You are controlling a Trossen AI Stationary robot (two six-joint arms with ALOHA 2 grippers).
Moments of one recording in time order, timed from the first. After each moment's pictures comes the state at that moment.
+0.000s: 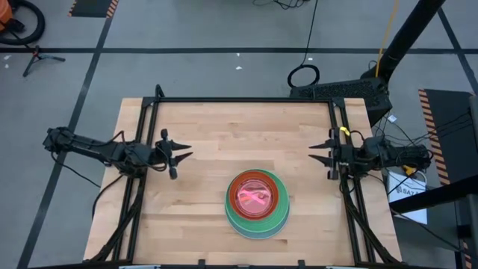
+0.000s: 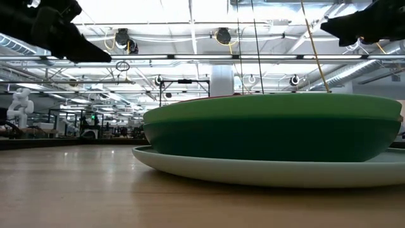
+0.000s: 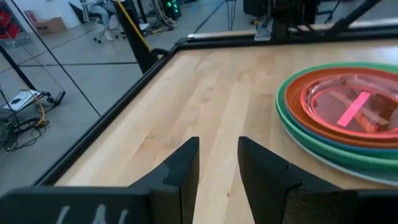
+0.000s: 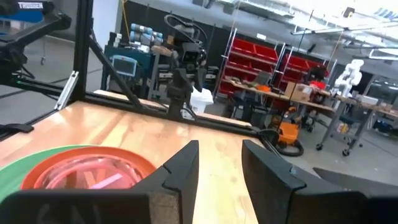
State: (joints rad) left arm -0.21 0.50 0.31 -0.11 -0.50 0.01; right arm 0.13 0.00 0.21 -0.17 0.19 -0.25
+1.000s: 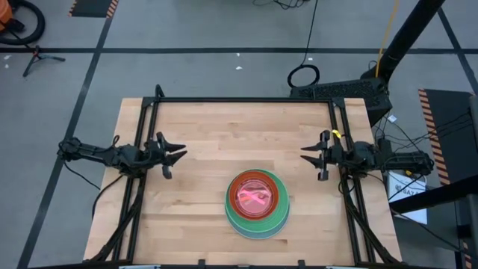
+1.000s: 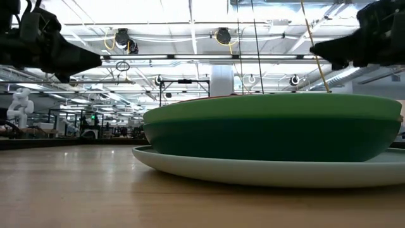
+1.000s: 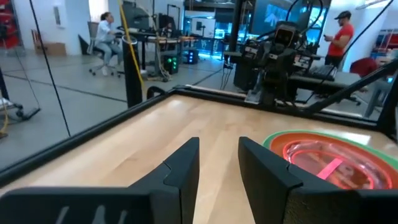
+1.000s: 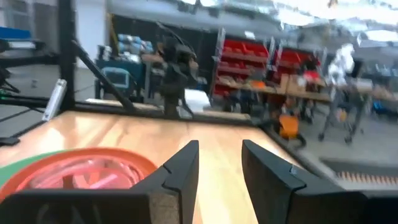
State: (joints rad) left arm -0.21 0.07 0.01 0.07 -0.49 -0.09; right arm 0.03 0.00 0.02 0.10 0.12 -0.15
